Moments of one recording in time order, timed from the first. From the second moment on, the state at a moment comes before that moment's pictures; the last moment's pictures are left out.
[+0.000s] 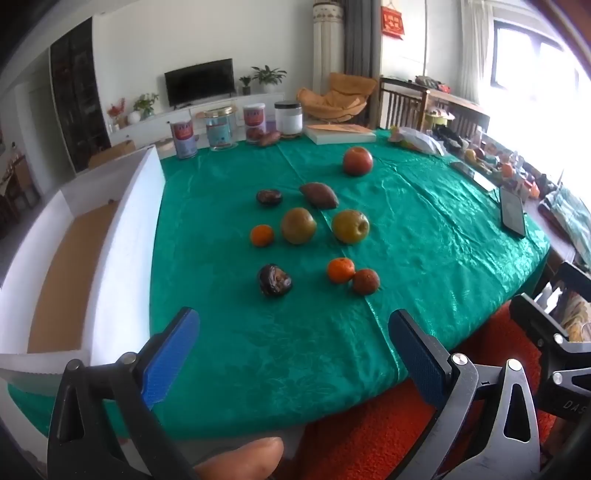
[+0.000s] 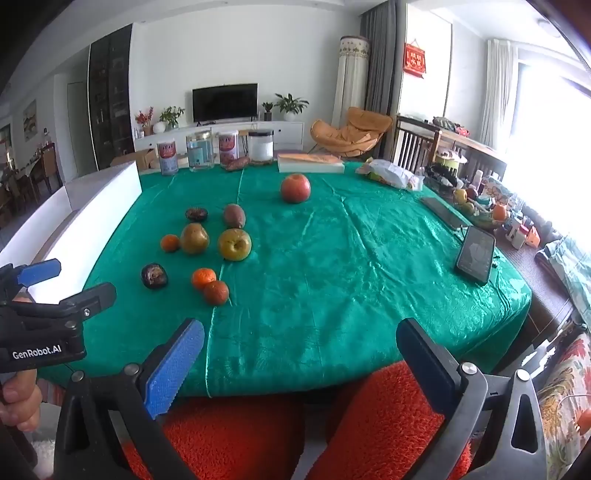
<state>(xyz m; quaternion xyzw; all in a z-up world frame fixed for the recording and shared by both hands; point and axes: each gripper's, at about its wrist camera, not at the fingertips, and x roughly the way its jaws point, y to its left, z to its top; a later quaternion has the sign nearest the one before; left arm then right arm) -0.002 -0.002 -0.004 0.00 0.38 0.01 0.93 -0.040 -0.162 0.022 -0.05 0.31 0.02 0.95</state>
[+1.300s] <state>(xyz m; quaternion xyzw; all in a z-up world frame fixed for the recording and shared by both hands) 0.003 0.010 -0.022 -0.04 0.42 0.01 0.91 -0.032 -0.145 -0.002 -0.04 0.37 0.08 0.93</state>
